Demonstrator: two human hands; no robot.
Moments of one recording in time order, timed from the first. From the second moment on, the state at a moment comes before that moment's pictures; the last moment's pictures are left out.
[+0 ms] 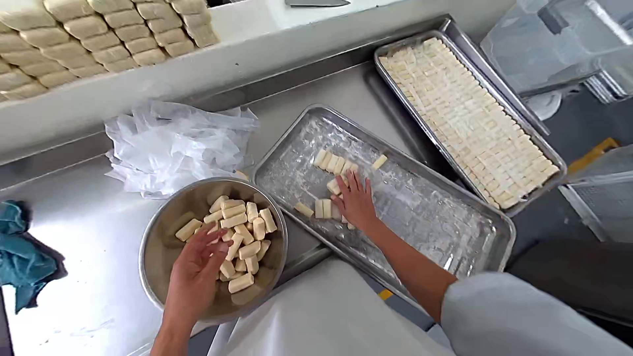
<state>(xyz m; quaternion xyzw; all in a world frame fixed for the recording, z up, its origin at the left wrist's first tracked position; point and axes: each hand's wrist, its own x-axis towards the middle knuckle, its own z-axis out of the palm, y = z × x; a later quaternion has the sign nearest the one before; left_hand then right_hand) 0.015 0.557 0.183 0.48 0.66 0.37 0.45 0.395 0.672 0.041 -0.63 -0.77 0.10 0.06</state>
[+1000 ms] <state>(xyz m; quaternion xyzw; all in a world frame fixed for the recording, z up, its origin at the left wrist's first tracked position) 0.004 0.528 0.151 0.28 0.60 0.52 0.54 0.158 0.629 0.171 -0.38 -0.84 0.34 0.17</state>
